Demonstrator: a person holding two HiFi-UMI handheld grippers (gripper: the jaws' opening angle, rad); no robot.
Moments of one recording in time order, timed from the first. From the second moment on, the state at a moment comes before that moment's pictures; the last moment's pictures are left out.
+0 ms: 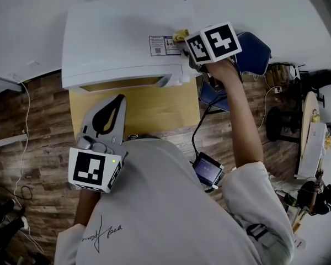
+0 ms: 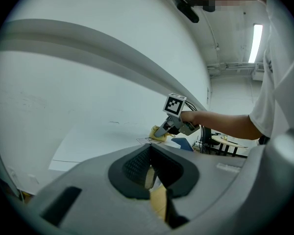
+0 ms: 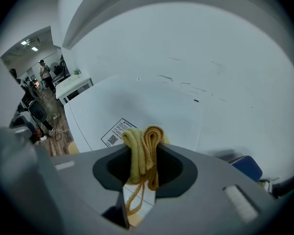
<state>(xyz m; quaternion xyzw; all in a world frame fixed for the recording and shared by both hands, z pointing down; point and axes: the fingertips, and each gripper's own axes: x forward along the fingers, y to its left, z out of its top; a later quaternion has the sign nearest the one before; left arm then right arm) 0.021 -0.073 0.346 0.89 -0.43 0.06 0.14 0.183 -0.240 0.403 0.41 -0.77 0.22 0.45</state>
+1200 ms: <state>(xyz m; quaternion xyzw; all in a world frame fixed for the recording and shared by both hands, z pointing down) -0.014 -0.073 0.348 0.88 -0.45 0.06 0.14 0.075 -0.236 0.404 0.33 -0.81 0.21 0.43</state>
